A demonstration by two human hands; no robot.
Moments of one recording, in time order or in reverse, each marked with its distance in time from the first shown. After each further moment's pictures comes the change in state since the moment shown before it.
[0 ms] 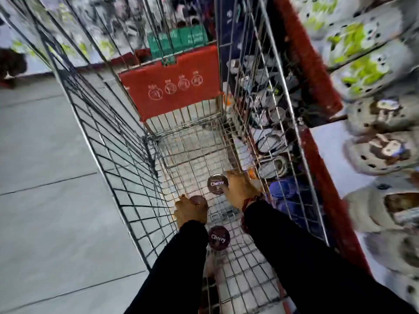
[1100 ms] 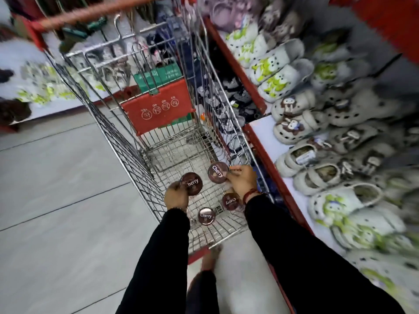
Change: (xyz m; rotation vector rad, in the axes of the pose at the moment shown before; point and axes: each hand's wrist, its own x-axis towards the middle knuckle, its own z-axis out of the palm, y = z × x) left_hand -0.141 0.004 -0.092 -0.505 0.000 0.131; right_hand -0.164 -0.014 -0.081 0.982 0.393 0.399
